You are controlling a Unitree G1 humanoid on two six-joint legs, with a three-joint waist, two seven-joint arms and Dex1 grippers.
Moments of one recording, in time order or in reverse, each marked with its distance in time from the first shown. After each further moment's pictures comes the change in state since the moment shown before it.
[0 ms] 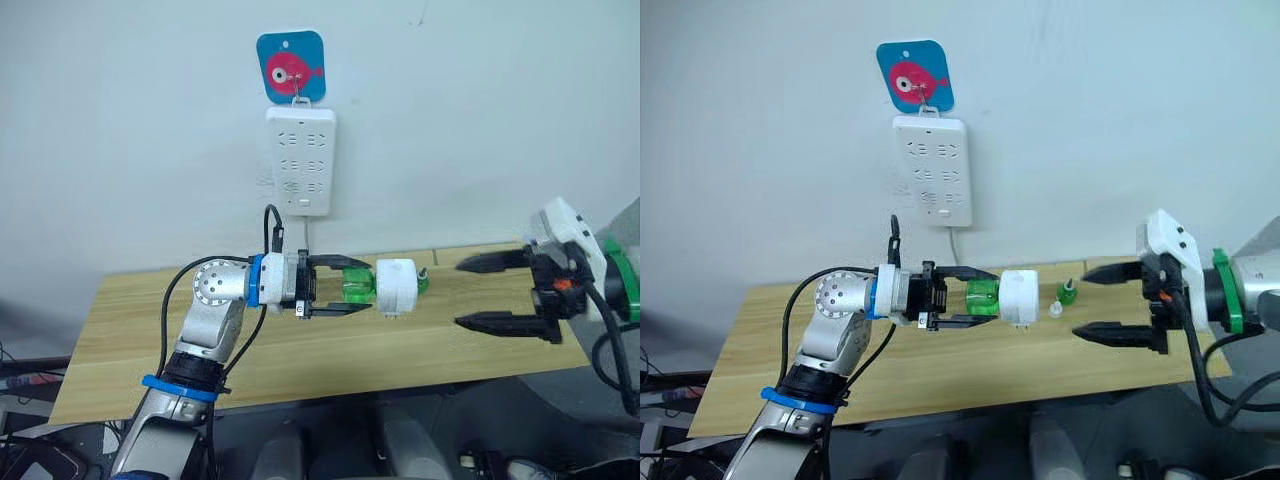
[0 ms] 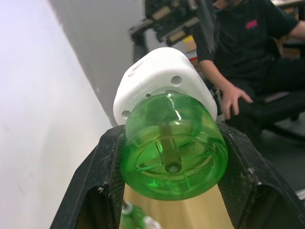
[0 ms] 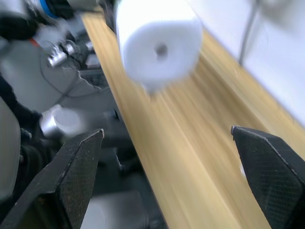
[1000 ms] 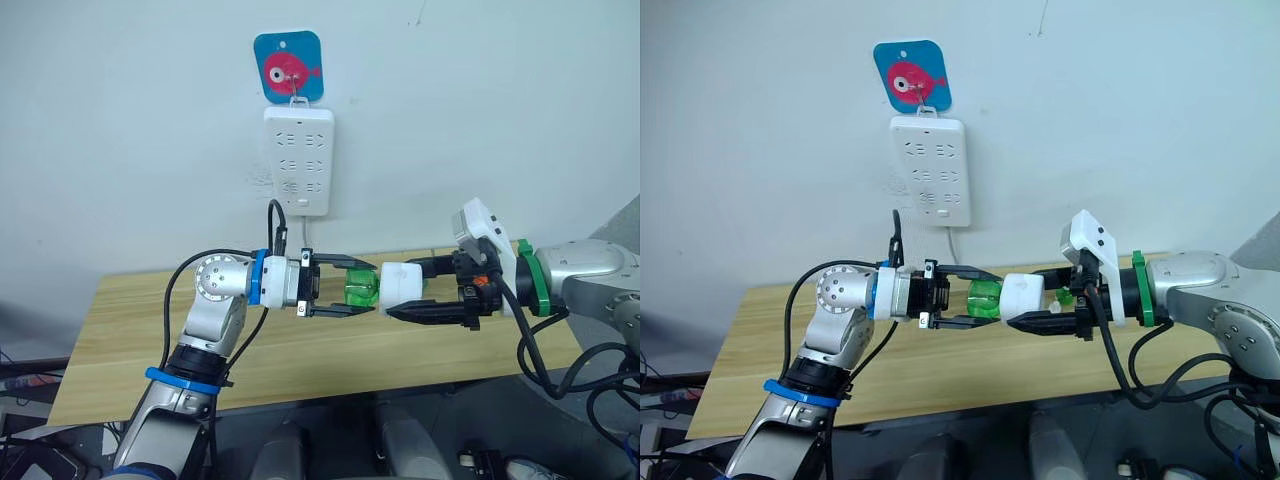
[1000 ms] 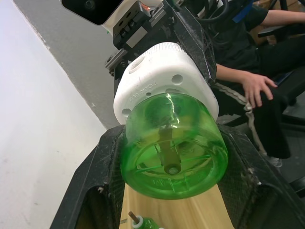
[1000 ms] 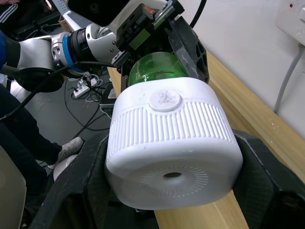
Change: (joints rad) left arm -0.029 0.014 -0.015 -0.024 -0.002 0.026 -0.009; right arm -0.213 0.257 0.207 -0.035 0.011 0.167 -0.190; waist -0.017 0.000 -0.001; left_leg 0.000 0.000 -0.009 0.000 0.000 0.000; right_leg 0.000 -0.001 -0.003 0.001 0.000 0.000
